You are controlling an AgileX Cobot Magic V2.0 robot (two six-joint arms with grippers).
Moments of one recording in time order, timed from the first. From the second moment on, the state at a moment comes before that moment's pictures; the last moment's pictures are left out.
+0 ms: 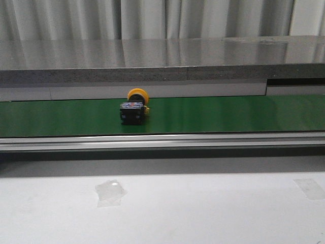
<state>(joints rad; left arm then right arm) 0.00 0.33 -0.35 -0.26 0.21 0.32 0.06 0.36 -0.43 0.00 0.46 -0.02</state>
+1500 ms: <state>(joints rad) 0.00 0.33 -0.35 -0.26 0.21 0.32 0.06 1.04 -0.89 0.18 0.72 -0.09</state>
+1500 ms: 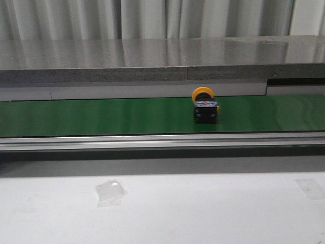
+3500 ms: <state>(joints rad) 0.00 0.33 -0.35 -0.26 0.21 0.32 0.16 1.77 -1.52 0.10 0.95 -0.18</state>
